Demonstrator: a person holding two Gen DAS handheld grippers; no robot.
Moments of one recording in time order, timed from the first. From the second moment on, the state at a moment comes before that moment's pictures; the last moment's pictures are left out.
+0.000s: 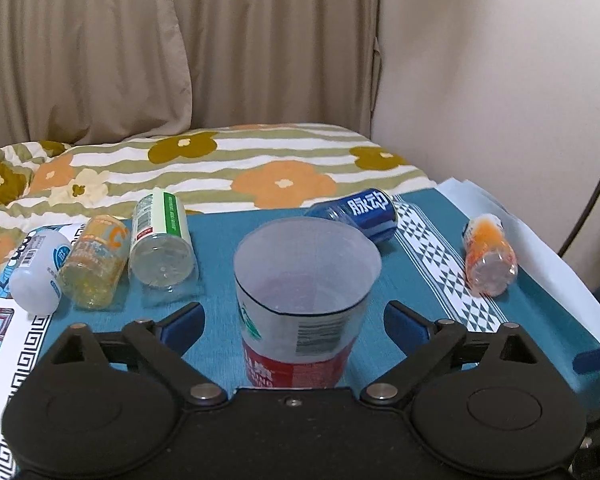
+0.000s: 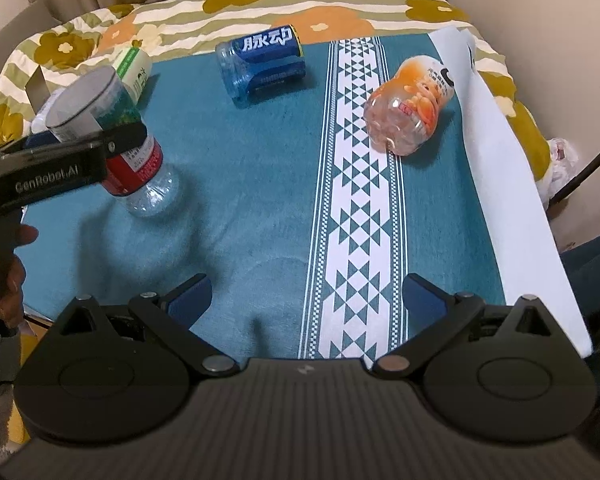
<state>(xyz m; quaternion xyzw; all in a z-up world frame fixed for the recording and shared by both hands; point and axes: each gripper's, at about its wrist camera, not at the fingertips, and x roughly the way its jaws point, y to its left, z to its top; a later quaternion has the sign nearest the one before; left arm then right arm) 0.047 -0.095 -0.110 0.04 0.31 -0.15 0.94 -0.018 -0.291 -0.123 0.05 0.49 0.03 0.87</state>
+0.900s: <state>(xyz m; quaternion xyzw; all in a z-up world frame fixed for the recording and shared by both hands) -0.018 -0.001 0.003 0.02 0.40 -0.08 0.91 -0.048 -0.239 -0.004 0.02 0.43 -0.03 0.90</state>
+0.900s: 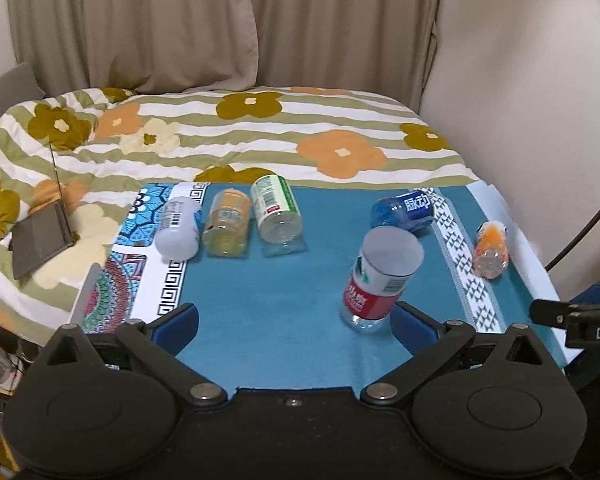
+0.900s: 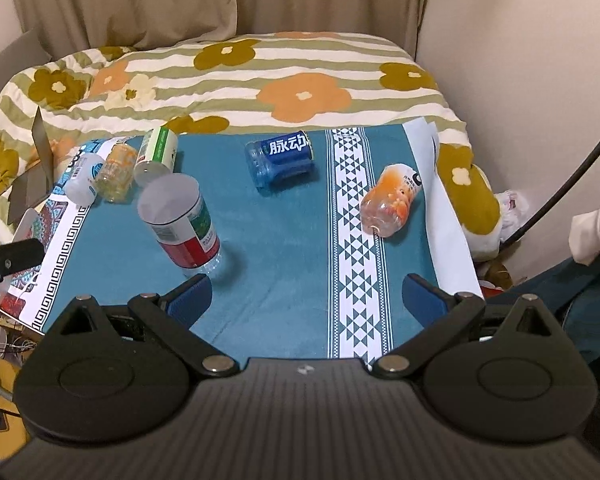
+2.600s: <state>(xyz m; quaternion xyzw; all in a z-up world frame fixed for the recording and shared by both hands) -0.027 0.004 0.000 0.04 0.38 -0.07 0.92 -0.052 -0.234 -0.012 0.03 0.42 -0.04 0.90</state>
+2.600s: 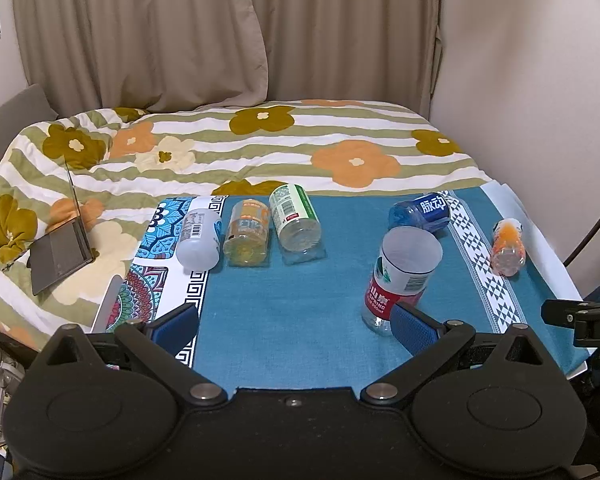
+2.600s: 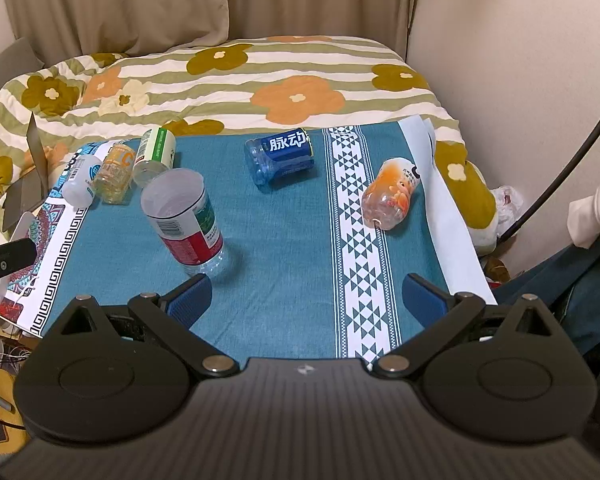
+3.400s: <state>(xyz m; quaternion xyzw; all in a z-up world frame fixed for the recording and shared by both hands) -0.021 0.008 -0.001 0.05 0.37 -0.05 0.93 -0.051 -0.235 -0.014 0.03 0.43 -0.04 0.90</state>
